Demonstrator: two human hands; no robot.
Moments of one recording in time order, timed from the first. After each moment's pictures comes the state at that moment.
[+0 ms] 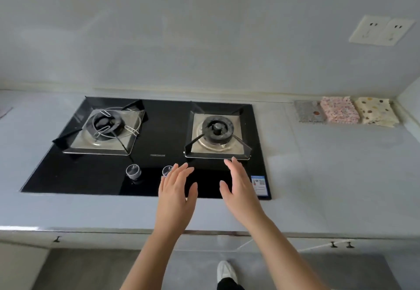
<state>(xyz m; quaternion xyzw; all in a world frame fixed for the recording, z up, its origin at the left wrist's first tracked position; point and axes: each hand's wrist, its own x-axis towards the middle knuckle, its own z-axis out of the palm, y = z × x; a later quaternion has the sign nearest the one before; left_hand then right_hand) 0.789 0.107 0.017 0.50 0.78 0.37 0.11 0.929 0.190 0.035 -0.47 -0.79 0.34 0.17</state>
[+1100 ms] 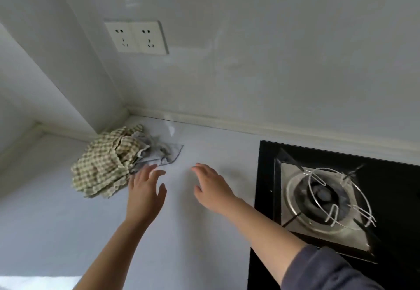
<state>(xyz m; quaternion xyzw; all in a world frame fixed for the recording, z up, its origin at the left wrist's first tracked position) 0.060 -0.012 -0.026 0.42 0.89 0.19 -0.05 0.192 0.130 -0.016 -0.23 -0.92 0.31 0.01</state>
